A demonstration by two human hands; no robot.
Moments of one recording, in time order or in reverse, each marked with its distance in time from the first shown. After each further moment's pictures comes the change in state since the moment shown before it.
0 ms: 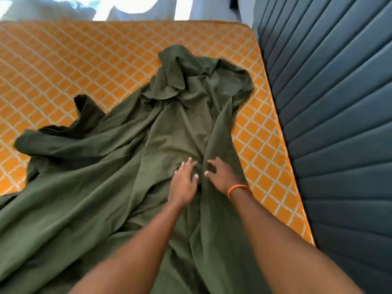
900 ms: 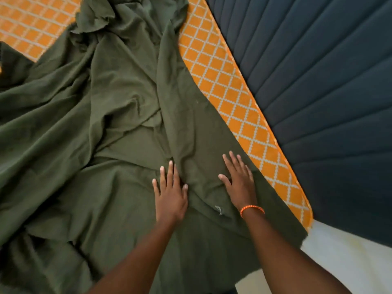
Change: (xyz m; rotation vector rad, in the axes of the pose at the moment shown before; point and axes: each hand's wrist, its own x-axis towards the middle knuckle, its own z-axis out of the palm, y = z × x) left_hand -0.288 -0.057 0.123 0.465 -0.093 0.104; right_hand -0.302 0.205 0.157 -0.120 0.453 0.111
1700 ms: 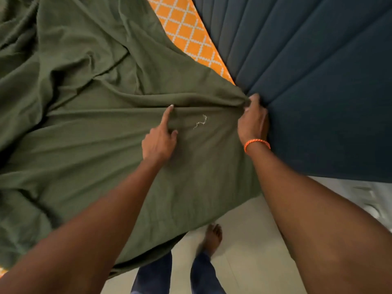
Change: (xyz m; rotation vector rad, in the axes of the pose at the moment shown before) left_hand 0.005 0.116 0.000 -0.068 0.013 -0.048; right_hand 0.002 0.093 -0.111 0.161 0.360 0.362
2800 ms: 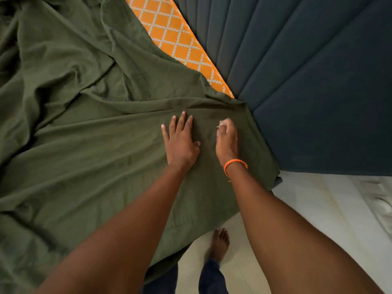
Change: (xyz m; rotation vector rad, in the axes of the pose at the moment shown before) left_hand 0.008 0.046 0.058 0.065 0.051 0.265; right_hand -0.051 -0.005 0.060 0.611 -0.159 0.248
